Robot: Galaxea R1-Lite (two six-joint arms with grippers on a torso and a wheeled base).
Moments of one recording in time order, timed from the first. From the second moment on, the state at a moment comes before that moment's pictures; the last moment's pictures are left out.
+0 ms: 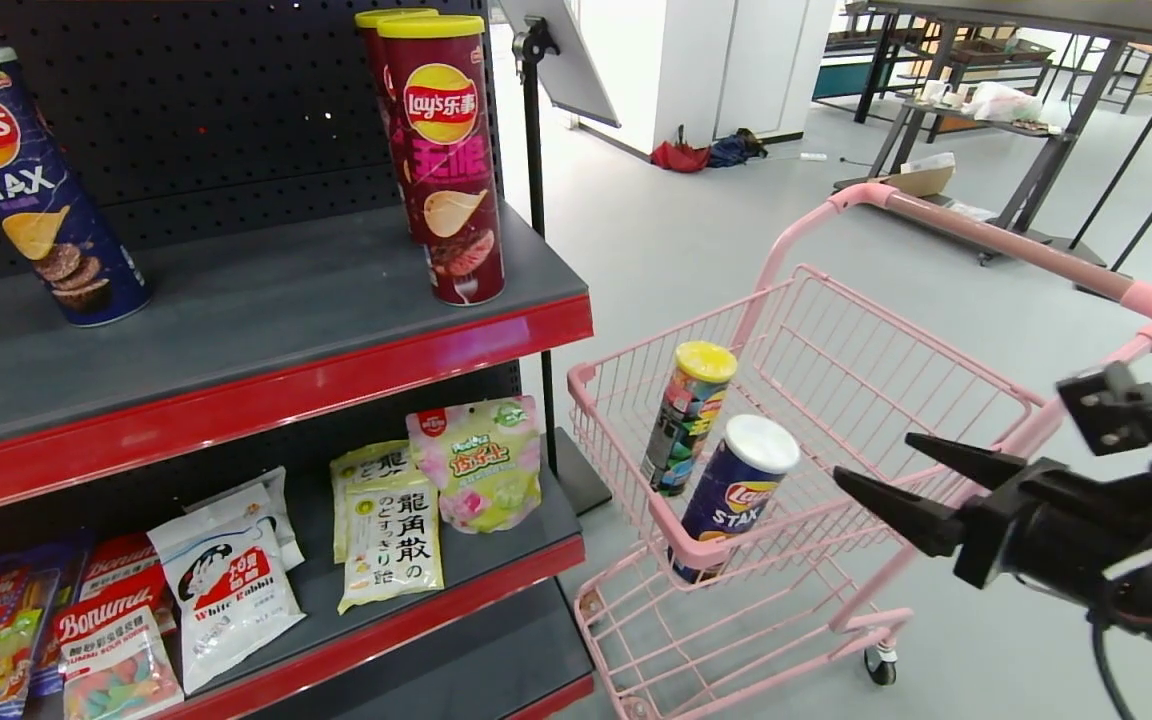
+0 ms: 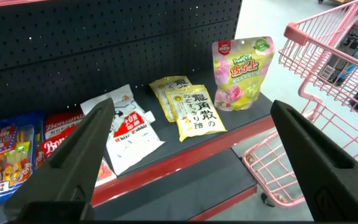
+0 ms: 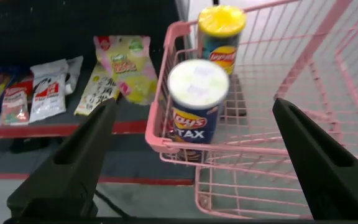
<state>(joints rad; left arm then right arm) 0.01 0.00 0.00 0.00 -0.02 0.00 0.31 1.46 -0.23 -1.05 0.24 0.08</state>
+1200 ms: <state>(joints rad) 0.01 0.00 0.00 0.00 -0.02 0.00 0.35 2.01 -0.37 -1.33 0.28 0.14</state>
